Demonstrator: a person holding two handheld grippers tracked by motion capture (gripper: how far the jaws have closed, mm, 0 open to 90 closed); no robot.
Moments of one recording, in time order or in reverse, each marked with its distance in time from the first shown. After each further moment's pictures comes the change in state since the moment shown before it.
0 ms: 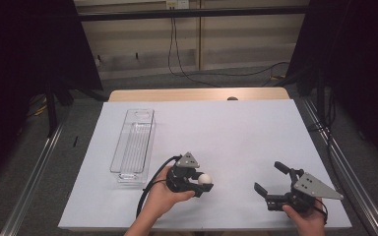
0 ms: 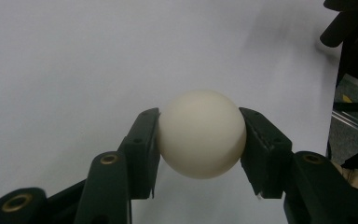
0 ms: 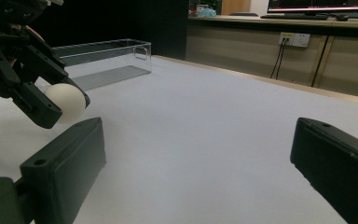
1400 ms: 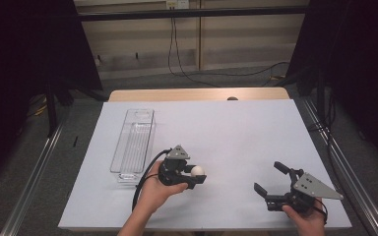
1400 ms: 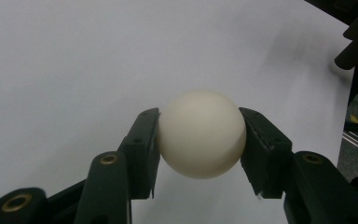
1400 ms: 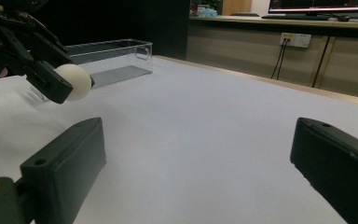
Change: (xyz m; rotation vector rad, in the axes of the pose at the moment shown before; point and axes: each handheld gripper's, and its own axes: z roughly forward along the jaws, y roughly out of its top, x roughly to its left) left arm 0.017 0.002 -0.017 -0.048 0.039 -0.067; right arm 0.001 0.001 0.000 0.000 0.003 0.011
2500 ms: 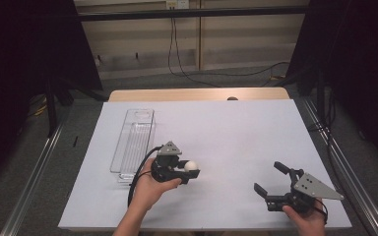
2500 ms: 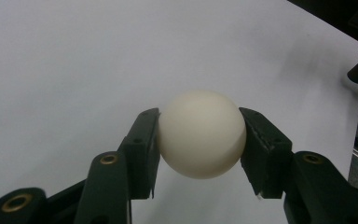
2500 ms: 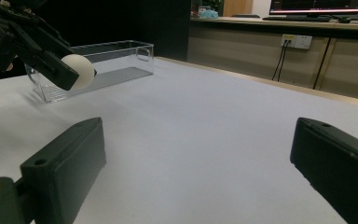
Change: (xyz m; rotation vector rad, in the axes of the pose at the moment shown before) left arm 0.013 -0.001 -0.014 -0.038 0.032 -0.026; right arm 0.000 0.001 -0.001 -0.005 0.004 -0.015
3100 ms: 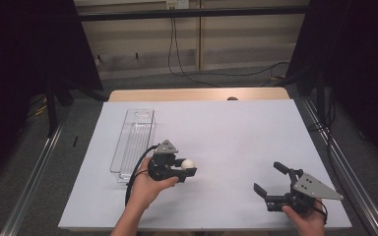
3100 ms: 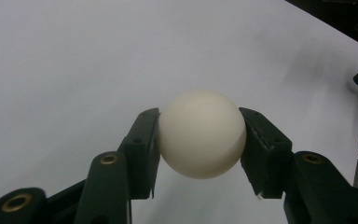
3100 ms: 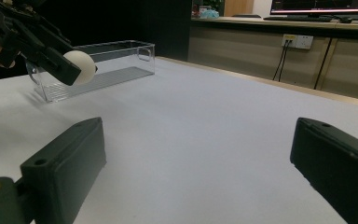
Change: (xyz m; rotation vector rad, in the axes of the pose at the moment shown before) left arm 0.005 0.000 -0.007 -0.001 0.028 -0.012; right arm 0.002 0.000 0.001 0.000 0.001 0.010
